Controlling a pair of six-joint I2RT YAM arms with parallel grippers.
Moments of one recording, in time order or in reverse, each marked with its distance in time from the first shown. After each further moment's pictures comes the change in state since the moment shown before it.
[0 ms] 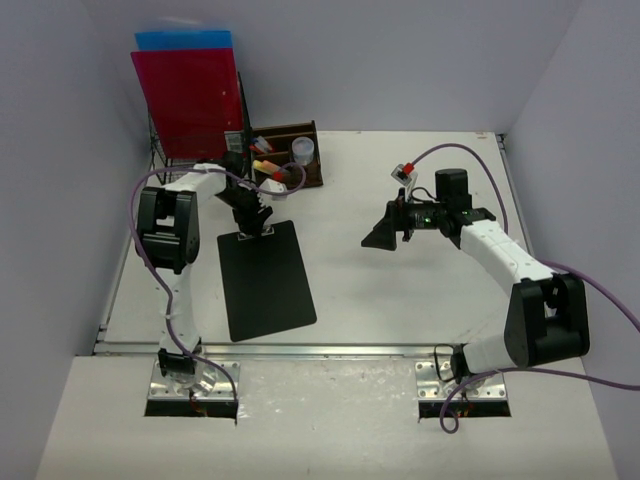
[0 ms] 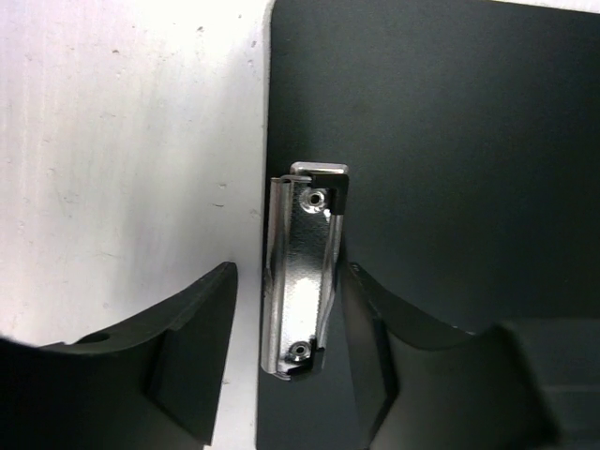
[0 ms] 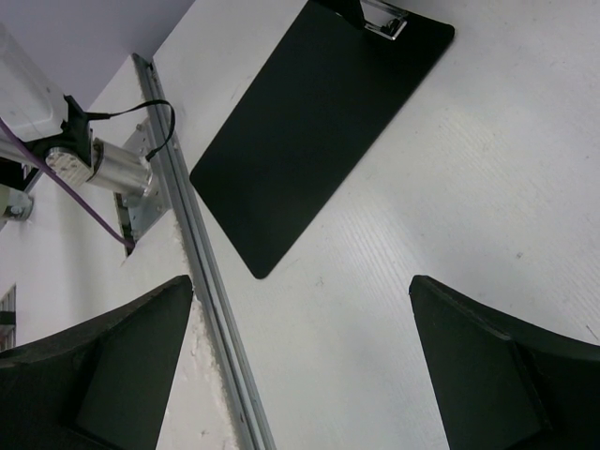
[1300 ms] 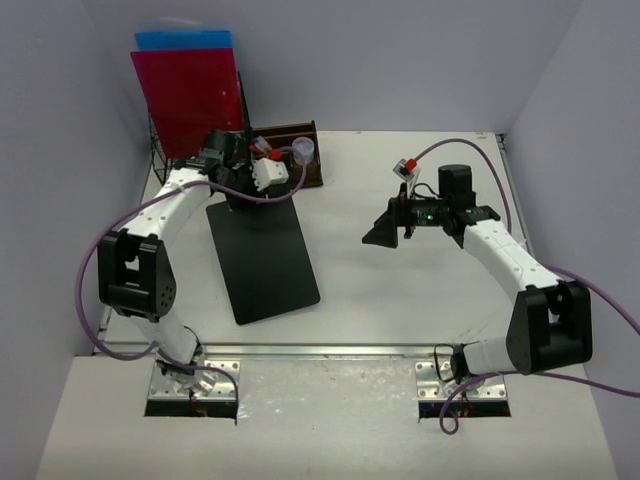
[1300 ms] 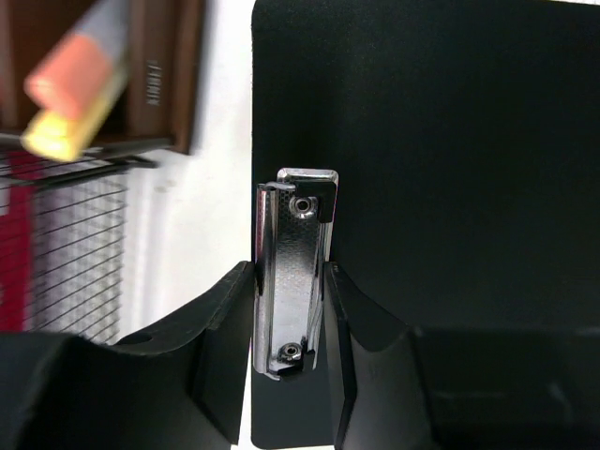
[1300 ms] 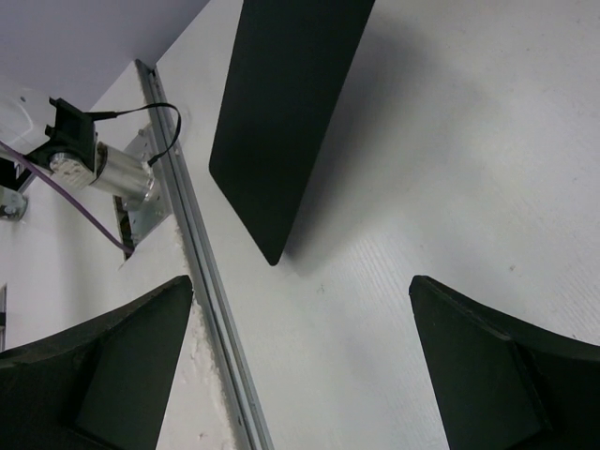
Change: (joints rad) left arm -0.071 -0.435 -0.142 0.121 -0.173 -0.062; right arm 0.000 -0.034 0.030 -0.029 0.000 -0.011
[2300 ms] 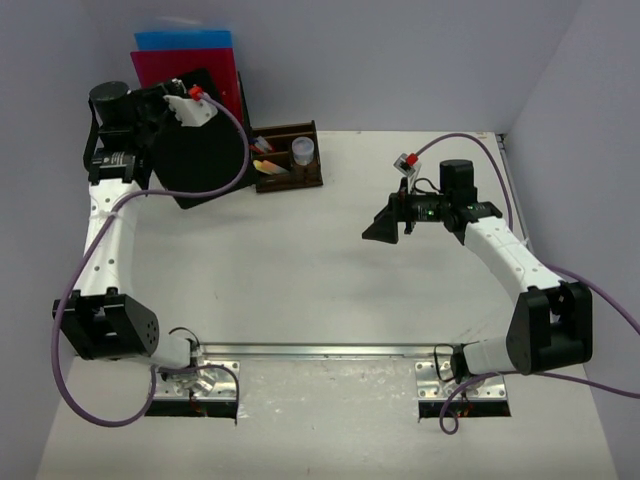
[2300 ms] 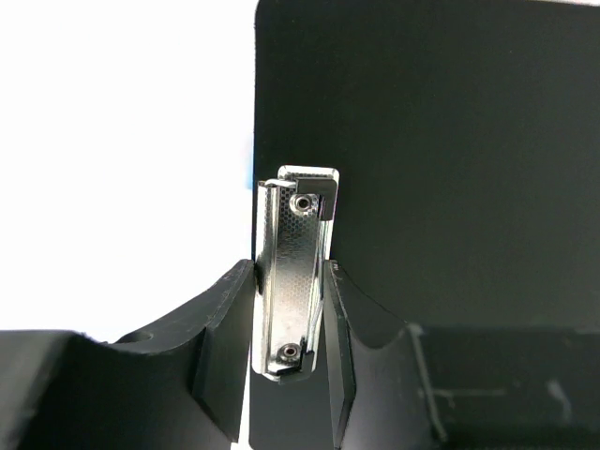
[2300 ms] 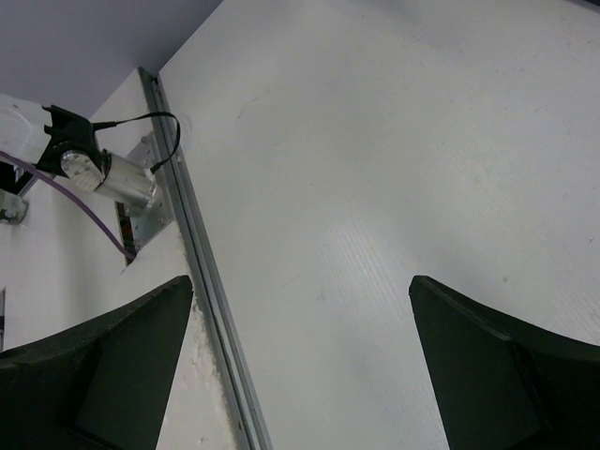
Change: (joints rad) left arm 0.306 -0.275 0.118 0.476 -0.024 0.253; right arm 0.000 -0.002 0.040 -0.018 0.000 0.005
